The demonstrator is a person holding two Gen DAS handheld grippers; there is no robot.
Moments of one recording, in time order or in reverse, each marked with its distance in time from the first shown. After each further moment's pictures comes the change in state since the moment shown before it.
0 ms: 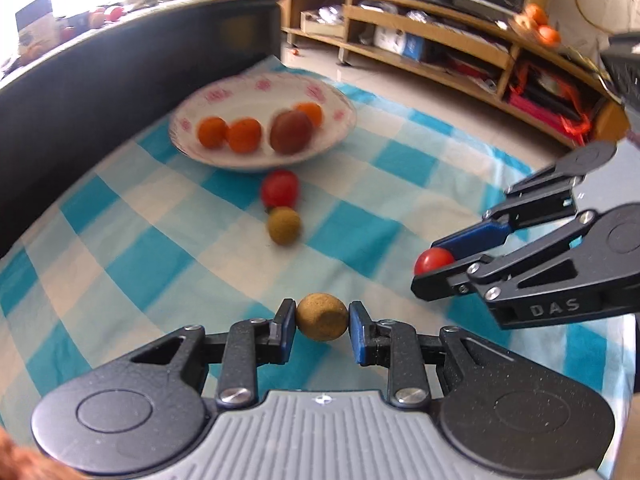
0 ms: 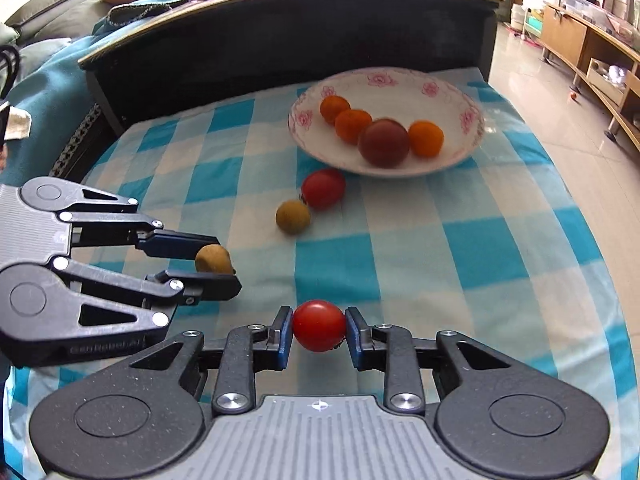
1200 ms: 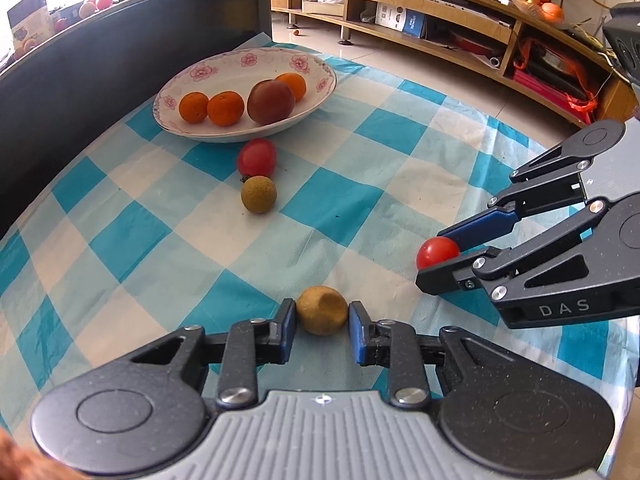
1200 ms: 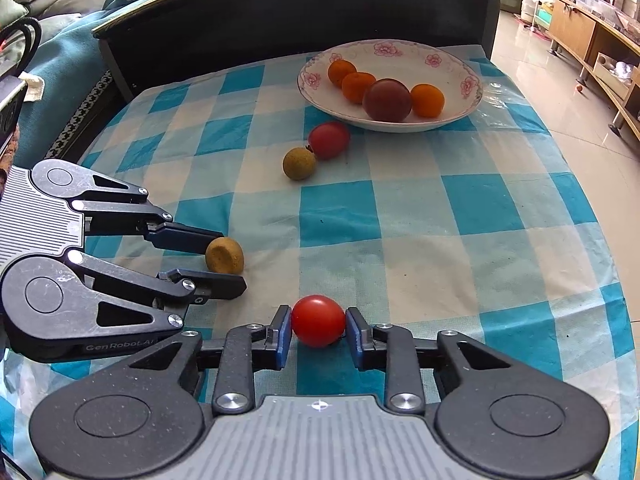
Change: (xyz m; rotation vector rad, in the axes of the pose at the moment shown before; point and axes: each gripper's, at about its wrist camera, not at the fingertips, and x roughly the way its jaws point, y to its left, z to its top) left arm 0.006 -0.020 -0.006 -0.011 0.050 0.034; right arm -0.003 -0.001 -0.017 -0.033 0.044 0.011
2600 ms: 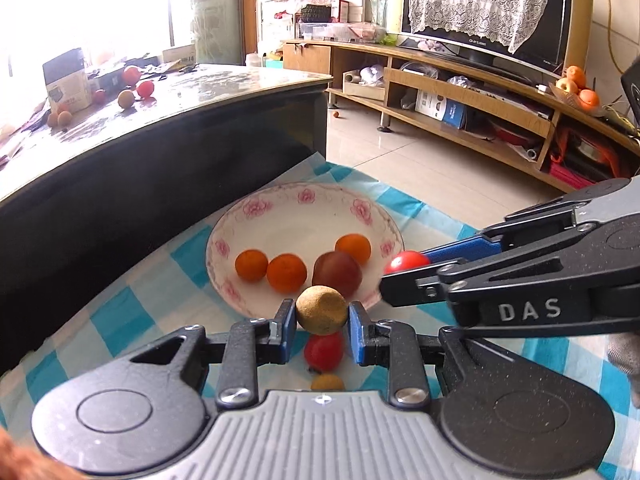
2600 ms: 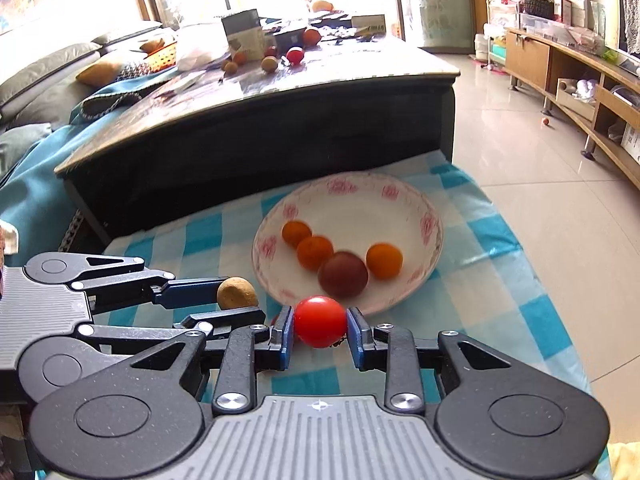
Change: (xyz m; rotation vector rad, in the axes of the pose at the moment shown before) left arm -0.004 0.036 0.092 -0.059 -0.235 0.081; right arm -0.013 -0.037 0.093 0.151 -0.259 0.000
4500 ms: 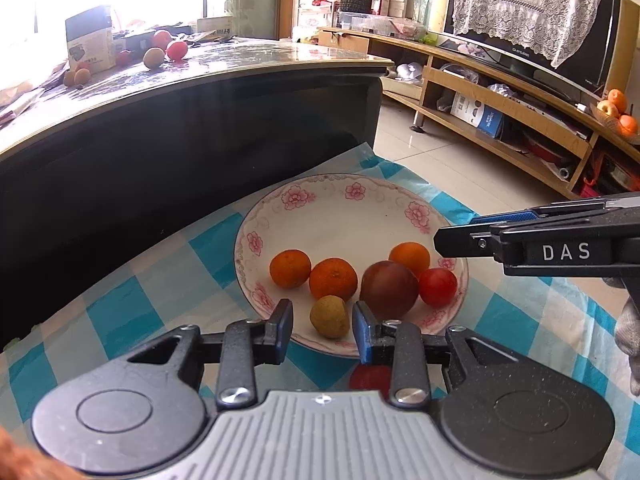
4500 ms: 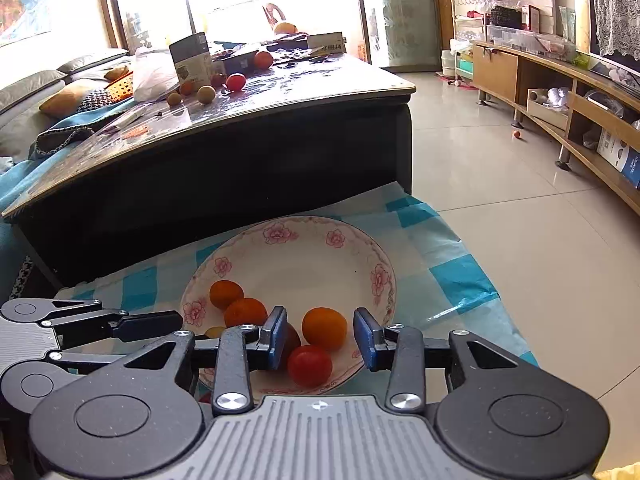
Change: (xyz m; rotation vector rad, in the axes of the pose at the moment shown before) left arm 0.039 0.034 0.003 -0.112 0.032 0.034; right arm 0.035 -0.039 0.021 0.048 -0.072 -0.092
